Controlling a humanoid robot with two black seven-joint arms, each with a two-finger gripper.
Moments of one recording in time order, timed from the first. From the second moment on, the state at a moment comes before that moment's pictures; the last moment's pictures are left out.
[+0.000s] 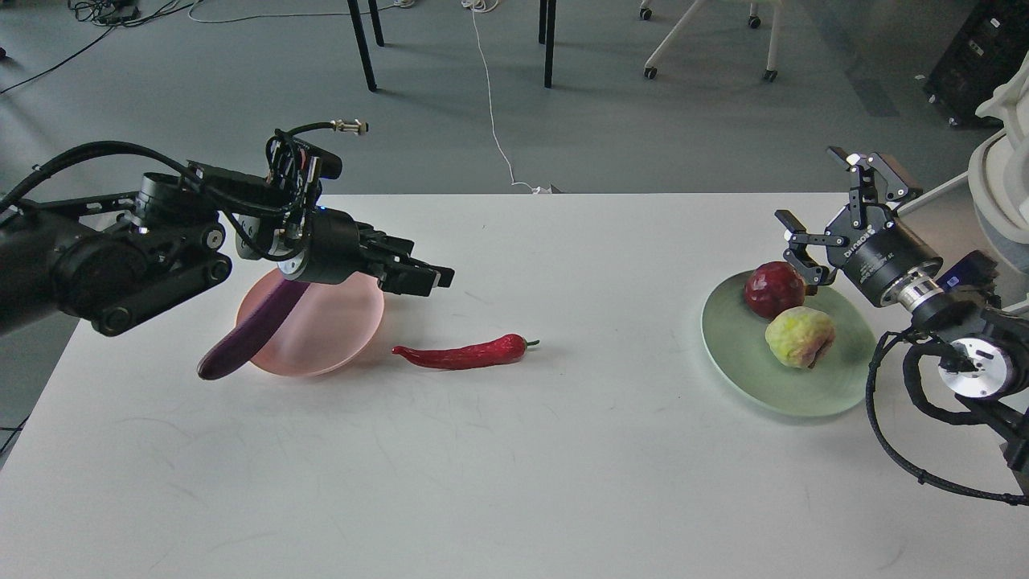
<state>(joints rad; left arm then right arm) -1.18 0.49 -0.02 -1.05 1.57 -0.39 -0.49 0.73 -0.61 0.29 0.78 0.11 0.49 0.49</state>
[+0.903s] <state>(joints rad) -1.07 0.20 0.04 -0.85 2.10 -0.30 -0.49 0.71 -0.63 0.30 0.80 0.11 0.49 0.49</state>
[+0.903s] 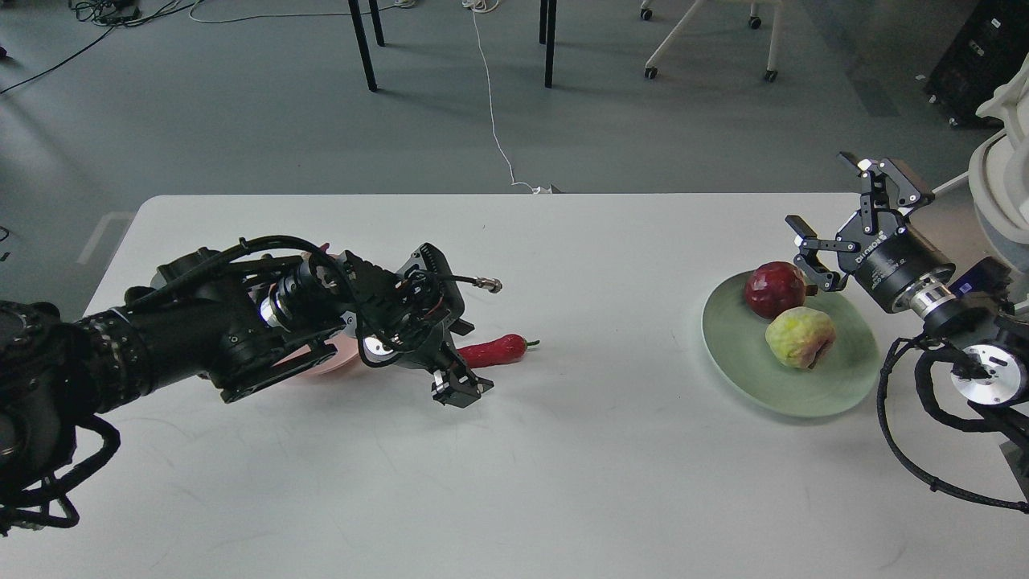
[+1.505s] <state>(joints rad) -1.04 0.21 0.03 -0.83 2.08 -0.27 -0.49 0.71 -0.64 0.29 0.80 0.11 0.49 0.49</state>
